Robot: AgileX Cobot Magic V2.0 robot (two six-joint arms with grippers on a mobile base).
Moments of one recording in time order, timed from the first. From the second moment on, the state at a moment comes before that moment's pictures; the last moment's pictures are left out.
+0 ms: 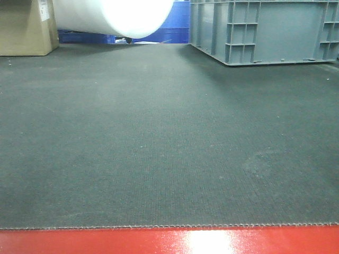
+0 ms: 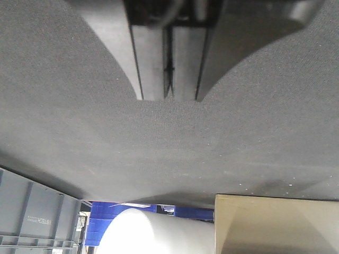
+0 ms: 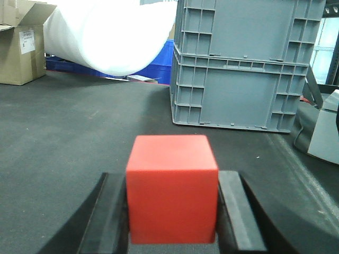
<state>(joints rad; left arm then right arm) -0.04 -0.02 0.03 -0.02 0.02 -0.02 0.10 0.00 -0.27 0.08 0.26 -0.09</state>
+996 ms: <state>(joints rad) -0.04 -0.02 0.03 -0.02 0.02 -0.02 0.17 0.91 -0.67 0.33 0.71 -0.09</state>
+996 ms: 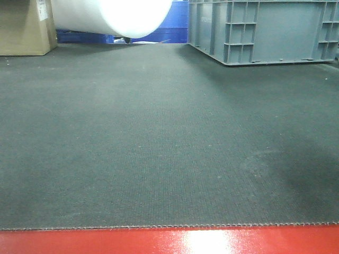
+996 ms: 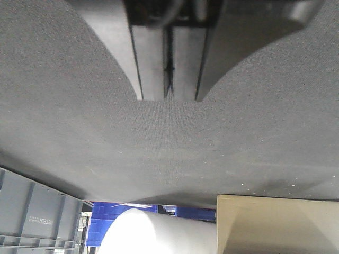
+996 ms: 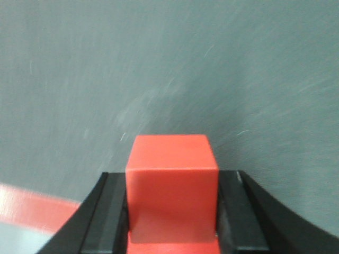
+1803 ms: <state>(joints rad) -0.04 -0.02 0.03 -0.02 0.02 -0.02 0.68 1.77 -1.37 -0.02 1.03 0.63</state>
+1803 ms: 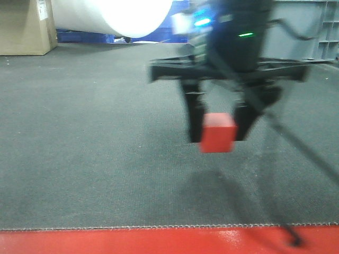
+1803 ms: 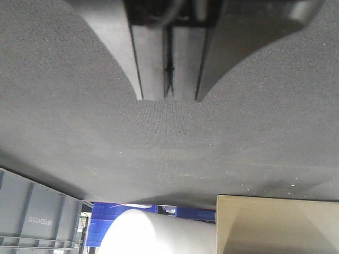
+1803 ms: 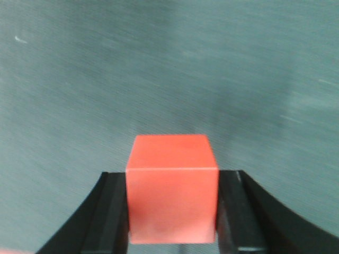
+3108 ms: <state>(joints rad) -0.04 -0.02 0.03 -0.02 0.02 -0.02 0.77 1.86 -1.55 0.01 1.08 0.75</state>
